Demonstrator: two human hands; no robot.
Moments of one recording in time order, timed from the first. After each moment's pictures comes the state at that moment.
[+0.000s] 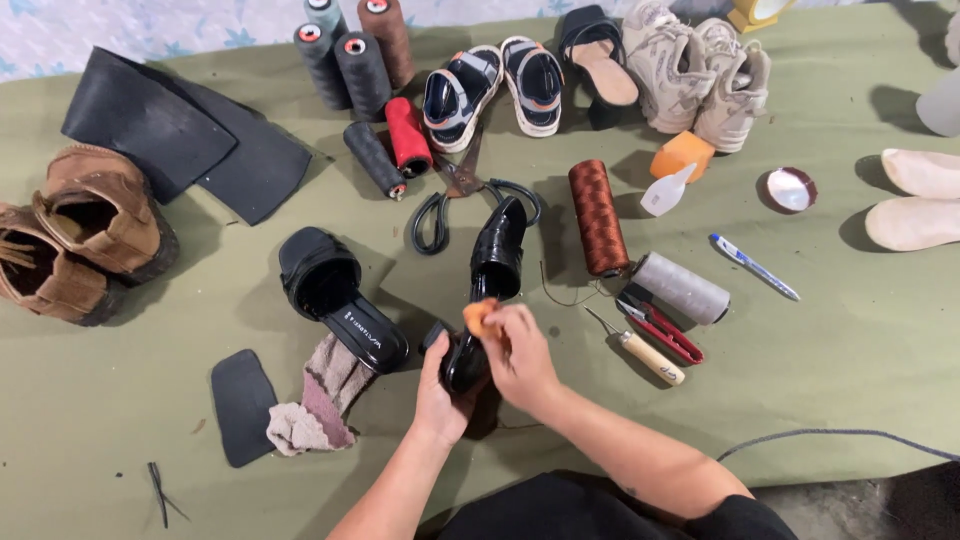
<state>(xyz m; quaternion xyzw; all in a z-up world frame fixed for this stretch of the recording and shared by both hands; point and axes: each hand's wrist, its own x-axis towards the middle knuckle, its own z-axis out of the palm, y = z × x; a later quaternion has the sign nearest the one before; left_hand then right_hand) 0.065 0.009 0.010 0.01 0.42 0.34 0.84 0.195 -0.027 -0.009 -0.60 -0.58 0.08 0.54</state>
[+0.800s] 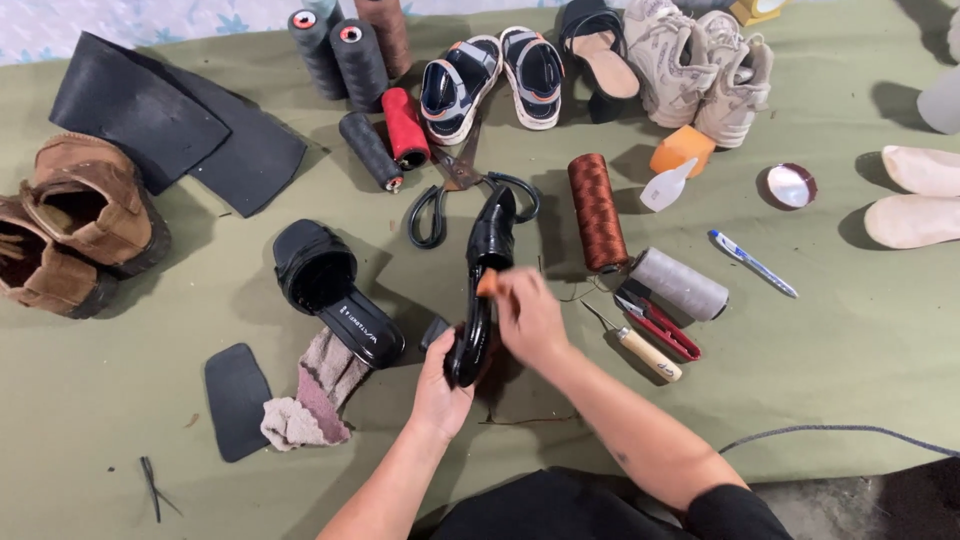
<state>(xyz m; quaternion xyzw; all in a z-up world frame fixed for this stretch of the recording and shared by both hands) 0.069 0.017 0.000 0.05 0.40 0.34 0.85 0.238 0.005 -0.003 -0.66 -0.59 0.00 0.47</state>
